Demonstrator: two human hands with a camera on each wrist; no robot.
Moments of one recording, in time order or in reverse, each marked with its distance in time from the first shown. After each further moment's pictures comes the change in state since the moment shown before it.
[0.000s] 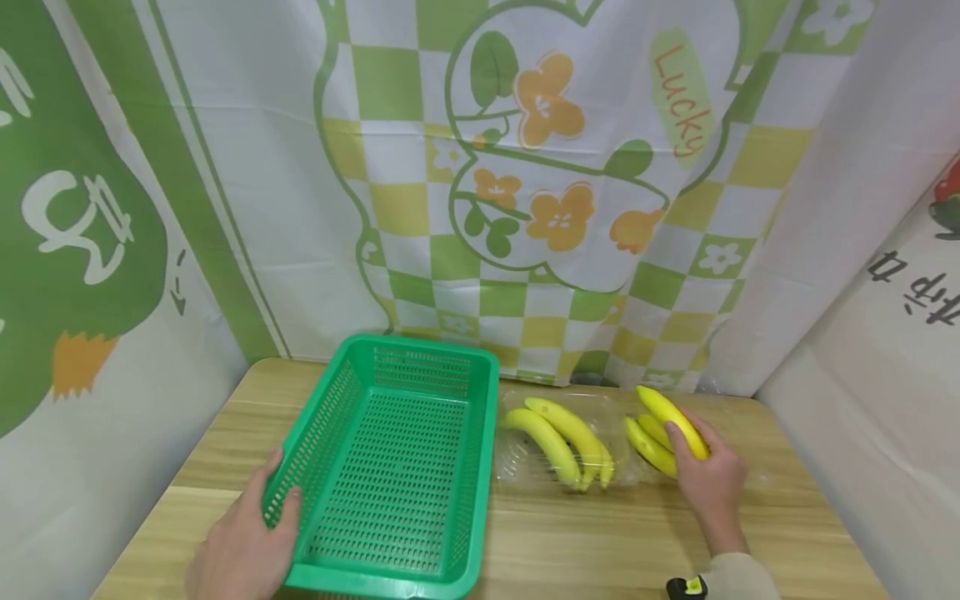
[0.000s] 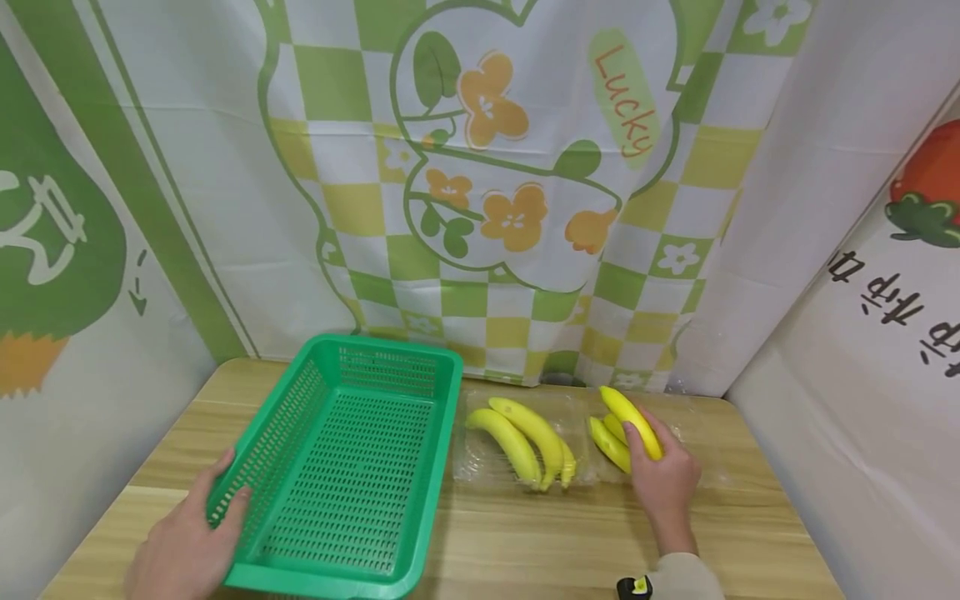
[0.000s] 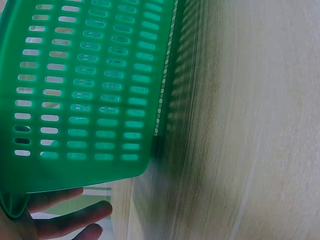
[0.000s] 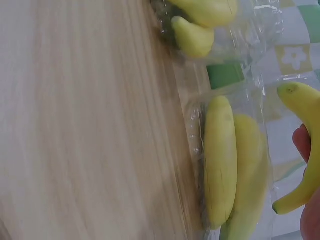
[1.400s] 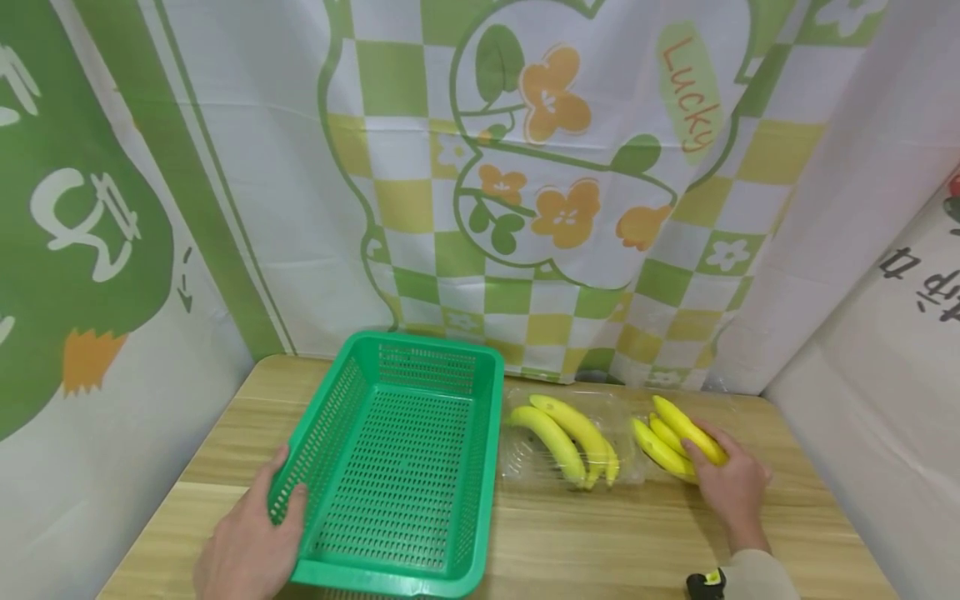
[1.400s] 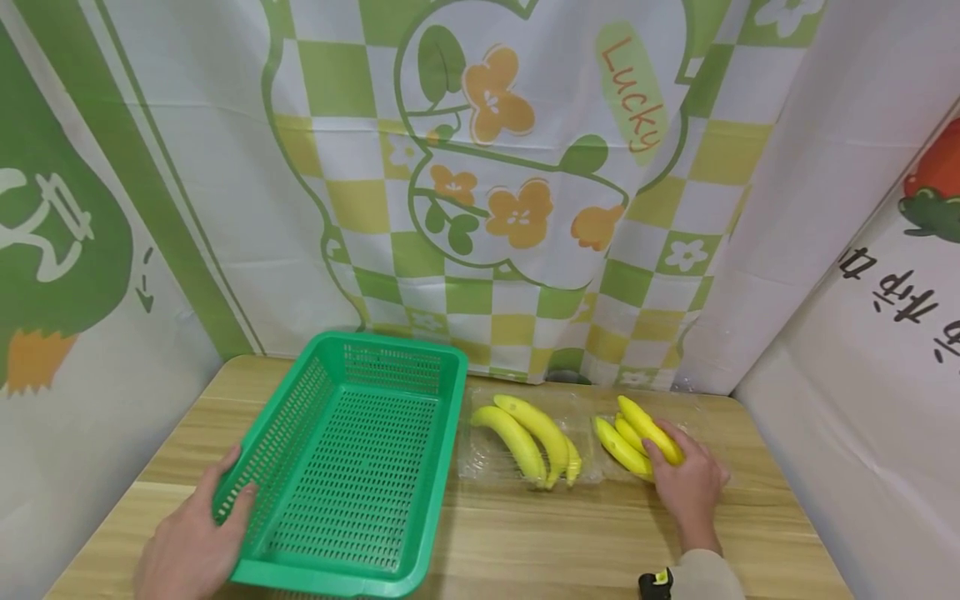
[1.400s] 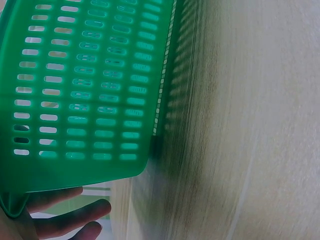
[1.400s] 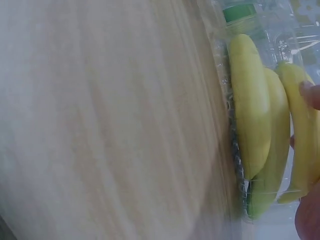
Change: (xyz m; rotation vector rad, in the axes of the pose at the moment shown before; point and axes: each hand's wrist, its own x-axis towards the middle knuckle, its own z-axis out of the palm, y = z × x) left_hand -0.001 -0.001 0.000 -0.006 0.007 0.004; right_hand 0.009 0.049 -0.005 -0.130 -0.237 0.080
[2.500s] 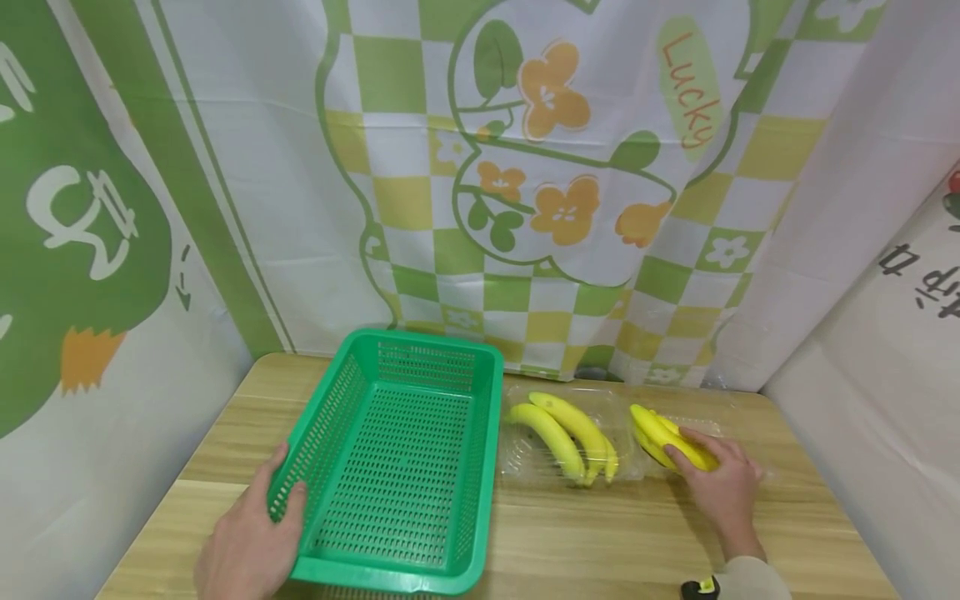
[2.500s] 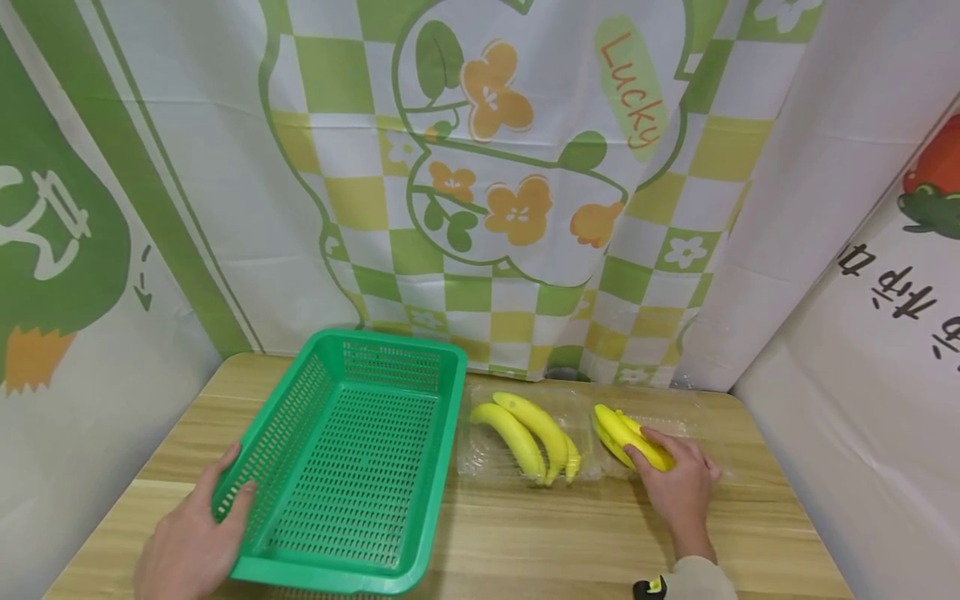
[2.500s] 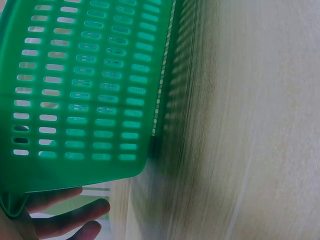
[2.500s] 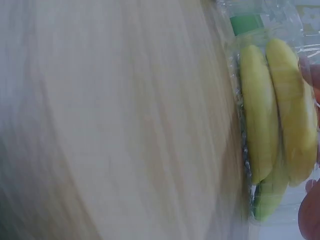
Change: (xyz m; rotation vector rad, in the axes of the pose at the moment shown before) left_hand 0.000 -0.001 0.001 -0.012 0.022 0.010; right_hand -0.012 -0.003 0.008 0.031 0.047 -0.100
